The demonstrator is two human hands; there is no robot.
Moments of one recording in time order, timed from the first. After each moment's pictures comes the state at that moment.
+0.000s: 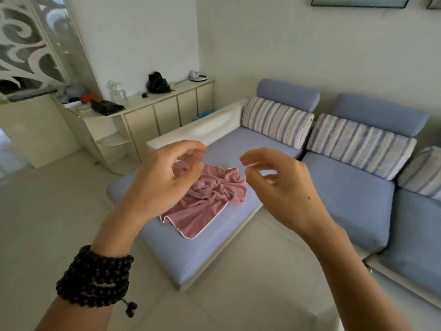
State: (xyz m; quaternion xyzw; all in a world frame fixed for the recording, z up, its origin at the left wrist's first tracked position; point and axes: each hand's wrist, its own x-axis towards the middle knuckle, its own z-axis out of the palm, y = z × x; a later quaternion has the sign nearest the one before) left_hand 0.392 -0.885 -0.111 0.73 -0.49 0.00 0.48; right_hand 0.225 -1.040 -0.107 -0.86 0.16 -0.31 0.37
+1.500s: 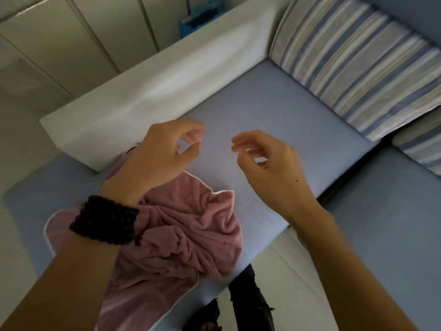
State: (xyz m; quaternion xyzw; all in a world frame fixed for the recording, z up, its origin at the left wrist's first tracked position) left_hand 0.969 -1.547 -0.415 0.84 -0.40 -0.15 0.33; right_hand 0.822 -1.699 -0.408 -0.81 0.24 -0.10 0.52
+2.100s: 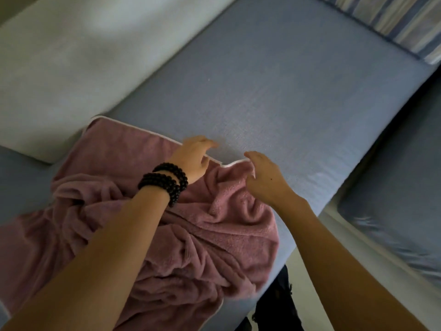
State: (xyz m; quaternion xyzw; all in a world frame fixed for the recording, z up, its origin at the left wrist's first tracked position) left_hand 0.997 -1.541 -0.773 0.83 -0.48 -0.24 0.16; right_hand 0.830 -1.660 -0.763 -0.84 0.34 0.11 0.41
